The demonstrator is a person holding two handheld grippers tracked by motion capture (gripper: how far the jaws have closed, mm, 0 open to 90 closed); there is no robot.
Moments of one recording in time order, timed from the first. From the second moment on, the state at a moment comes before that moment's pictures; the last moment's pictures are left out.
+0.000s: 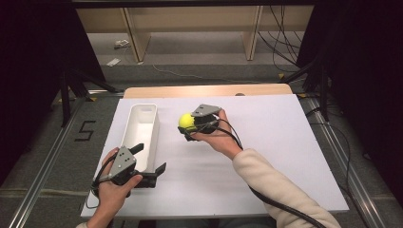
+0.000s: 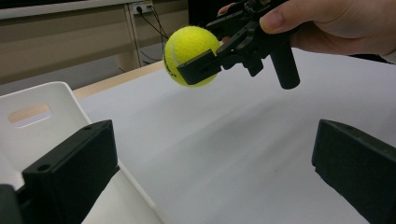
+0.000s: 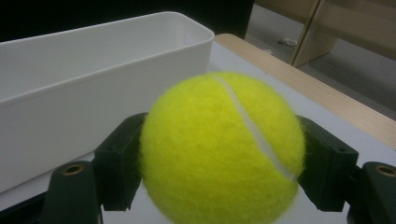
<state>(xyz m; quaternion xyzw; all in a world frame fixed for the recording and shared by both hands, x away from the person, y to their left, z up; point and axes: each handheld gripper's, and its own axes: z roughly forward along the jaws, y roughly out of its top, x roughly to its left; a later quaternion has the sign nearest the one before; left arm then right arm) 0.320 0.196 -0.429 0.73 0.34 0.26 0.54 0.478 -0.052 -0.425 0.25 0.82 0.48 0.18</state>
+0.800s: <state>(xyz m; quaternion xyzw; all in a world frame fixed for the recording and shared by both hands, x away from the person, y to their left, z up) 0.320 0.197 -0.429 0.73 0.34 0.26 0.54 0.479 -0.037 -0.421 0.24 0.82 0.49 0.18</state>
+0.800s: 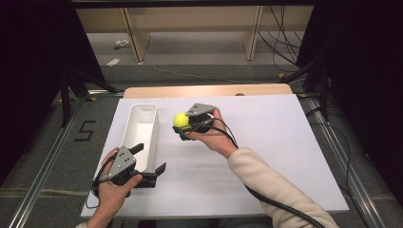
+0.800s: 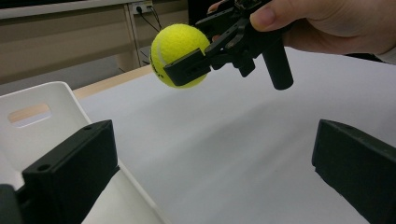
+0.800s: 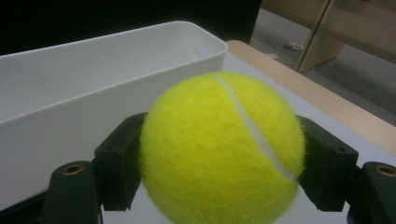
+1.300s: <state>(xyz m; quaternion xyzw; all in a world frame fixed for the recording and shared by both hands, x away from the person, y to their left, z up) 0.319 0.197 -0.429 0.73 0.34 0.26 0.54 0.479 -0.031 -0.422 0.24 0.82 0.49 0.18</state>
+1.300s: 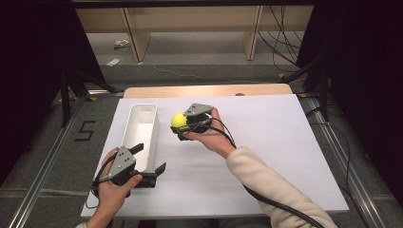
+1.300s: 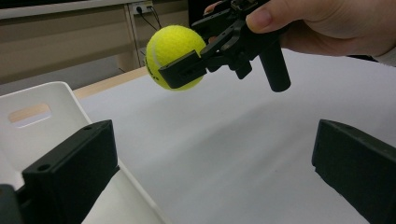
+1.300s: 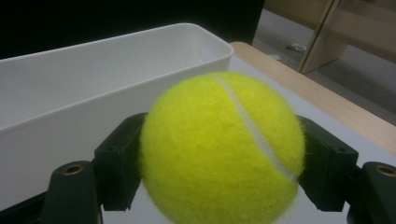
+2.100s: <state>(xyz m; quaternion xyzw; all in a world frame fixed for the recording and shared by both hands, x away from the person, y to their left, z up) 0.319 0.197 -0.429 0.73 0.34 0.26 0.54 0.478 -0.023 -0.418 0.23 0.82 0.49 0.17</state>
